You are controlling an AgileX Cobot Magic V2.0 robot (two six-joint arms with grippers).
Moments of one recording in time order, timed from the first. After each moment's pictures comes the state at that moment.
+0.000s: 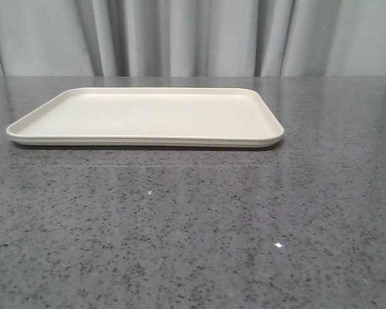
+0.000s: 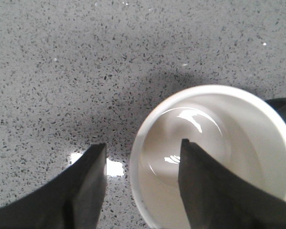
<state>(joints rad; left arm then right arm) 0.25 1.18 -1.09 -0.13 1.17 0.16 -0.01 0.27 -0.58 0.48 0.10 -0.45</state>
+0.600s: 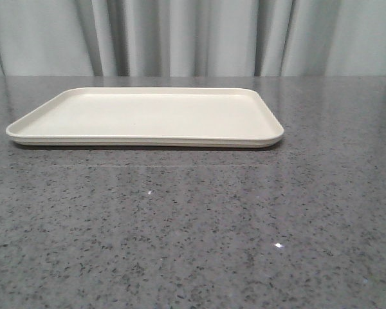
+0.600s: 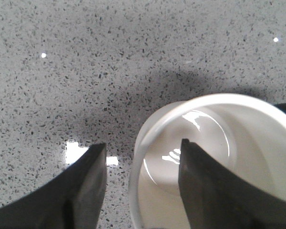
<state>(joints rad) 0.25 1.24 -1.08 -0.14 1.15 0.16 -0.01 0.27 -0.58 0.48 0.10 -0.45</state>
